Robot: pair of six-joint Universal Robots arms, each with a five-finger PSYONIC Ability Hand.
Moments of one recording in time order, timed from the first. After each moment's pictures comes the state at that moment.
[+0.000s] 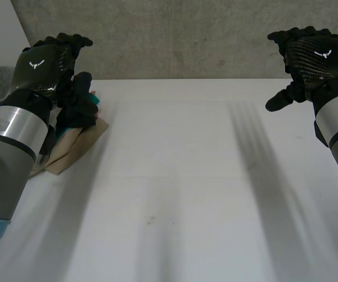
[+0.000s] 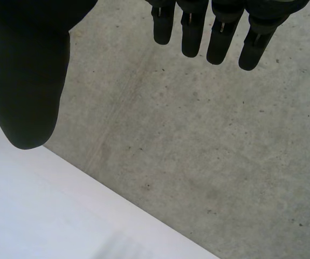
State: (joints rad) left arm 4.33 -1.59 -1.68 3.45 -1.58 3.12; right arm 1.92 -1.51 1.56 -0.18 1.56 2.98; left_hand 0.27 0.29 0.28 0.28 0.10; right_hand 0.24 0.25 0.28 0.28 0.10
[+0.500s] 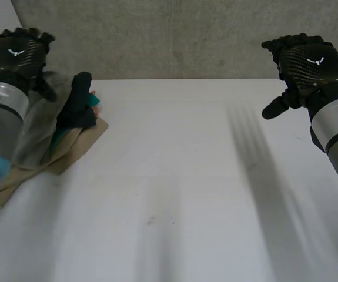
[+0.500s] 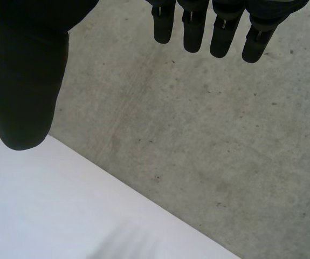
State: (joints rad) left arm 4.53 -1.86 -1.44 3.46 -1.56 3.48; right arm 1.93 -1.50 1.56 -0.15 1.54 2.97; left_hand 0.21 0.21 0.21 0.20 0.05; right_hand 0.23 0.20 0.21 0.21 0.04
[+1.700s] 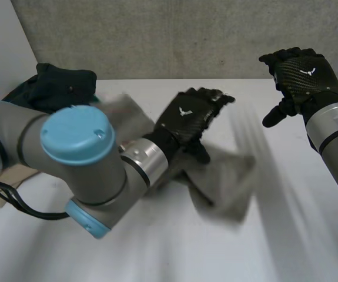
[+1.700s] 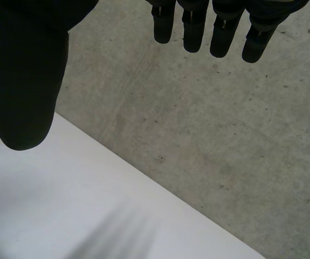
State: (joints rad) left arm 3.98 -2.11 -1.31 3.46 -1.32 3.20; right arm 1.91 -1.43 1.54 -0.14 1.53 2.92; left_hand 0.19 0.23 0.24 0.23 0.06; right_hand 0.23 0.20 0.21 0.21 0.04
